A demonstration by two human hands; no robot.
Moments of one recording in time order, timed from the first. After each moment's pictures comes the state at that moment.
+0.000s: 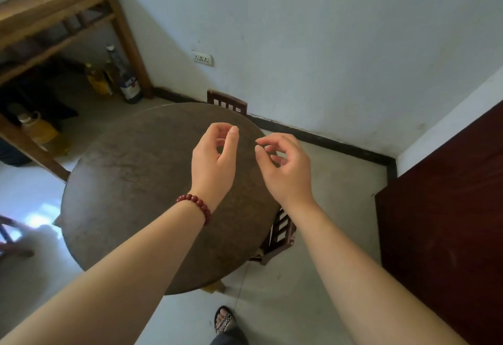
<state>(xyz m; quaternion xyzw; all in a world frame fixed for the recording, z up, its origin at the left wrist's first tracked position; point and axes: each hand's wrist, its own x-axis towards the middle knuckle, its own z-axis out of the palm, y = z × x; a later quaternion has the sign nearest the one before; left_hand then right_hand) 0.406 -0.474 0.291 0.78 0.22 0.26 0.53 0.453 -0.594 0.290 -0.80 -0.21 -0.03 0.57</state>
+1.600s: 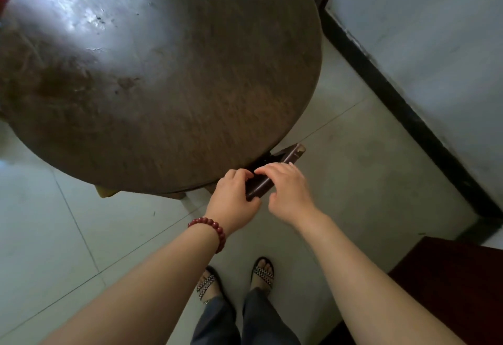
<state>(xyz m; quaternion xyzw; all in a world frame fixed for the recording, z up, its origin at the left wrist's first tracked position) 0.529 -0.665 -0.063 0.77 0.50 -0.01 0.39 0.663 -0.719 -0.045 -0.75 -0.58 0.29 0.15</state>
